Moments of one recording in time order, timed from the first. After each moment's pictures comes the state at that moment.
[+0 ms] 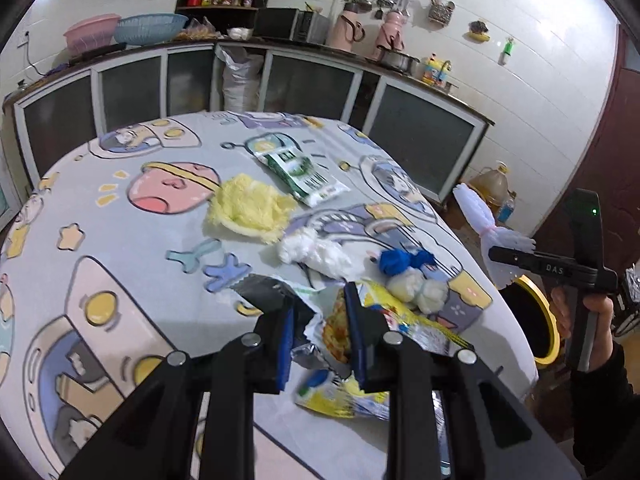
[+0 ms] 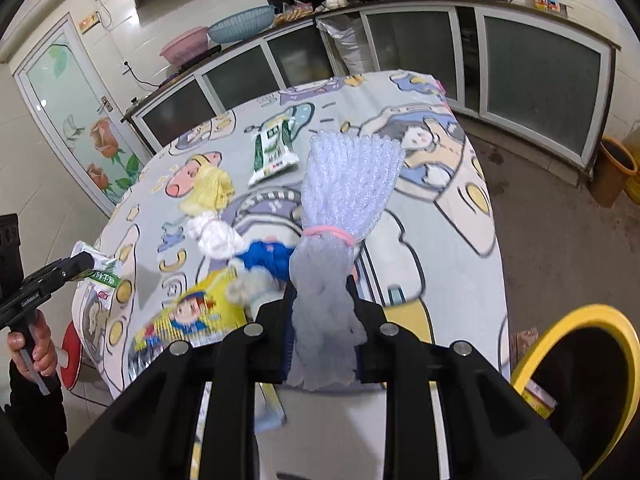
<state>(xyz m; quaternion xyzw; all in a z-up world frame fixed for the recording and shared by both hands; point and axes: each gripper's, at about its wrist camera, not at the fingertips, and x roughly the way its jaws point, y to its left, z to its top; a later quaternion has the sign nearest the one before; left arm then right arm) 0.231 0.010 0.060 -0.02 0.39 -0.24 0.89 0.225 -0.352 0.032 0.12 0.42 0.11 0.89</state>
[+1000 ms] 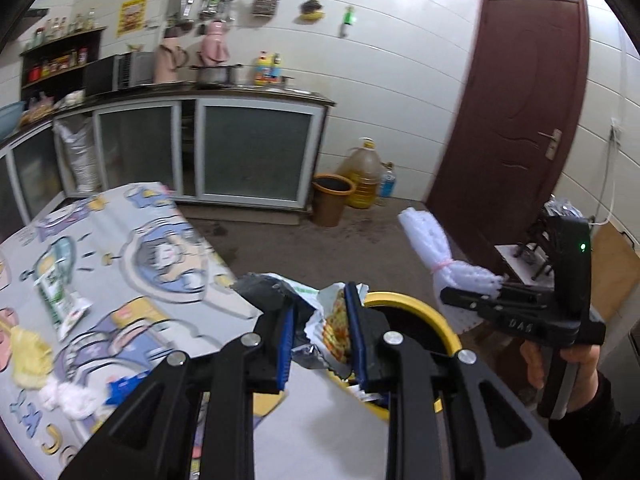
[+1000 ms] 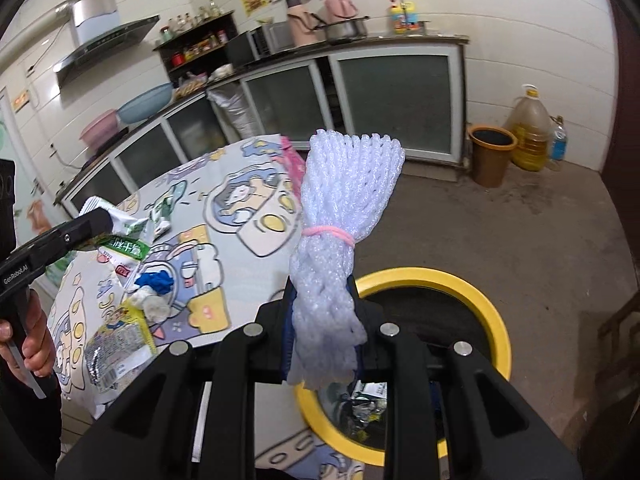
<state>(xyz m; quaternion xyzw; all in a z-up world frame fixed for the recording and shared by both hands) 0.180 -0.298 0.127 0.06 0.31 -0.46 0.83 0.070 -0.530 0.081 0.17 0.34 -0.09 0.92</state>
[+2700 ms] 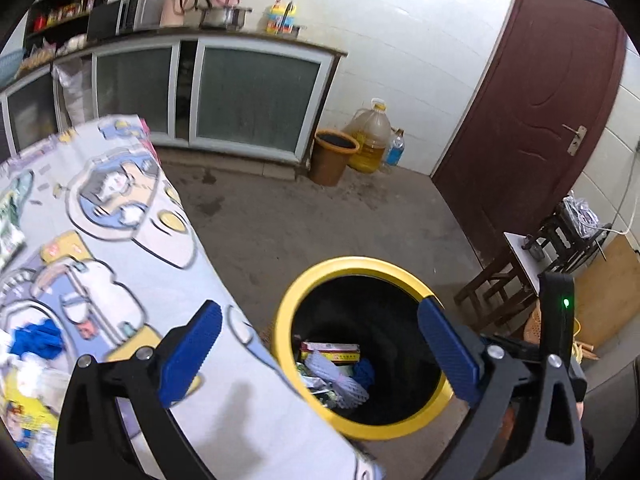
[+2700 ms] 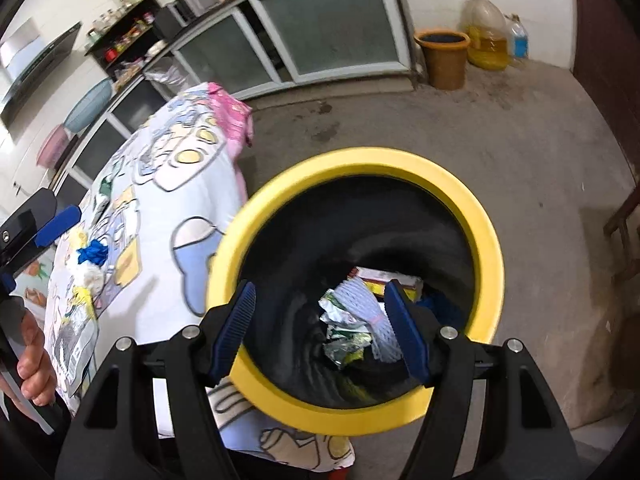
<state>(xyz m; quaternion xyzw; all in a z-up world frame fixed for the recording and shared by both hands) 0.168 -0.366 0.052 0.05 0.39 -0.43 0.81 0.044 -0.581 -0.030 0.27 0.43 -0.12 0.86</state>
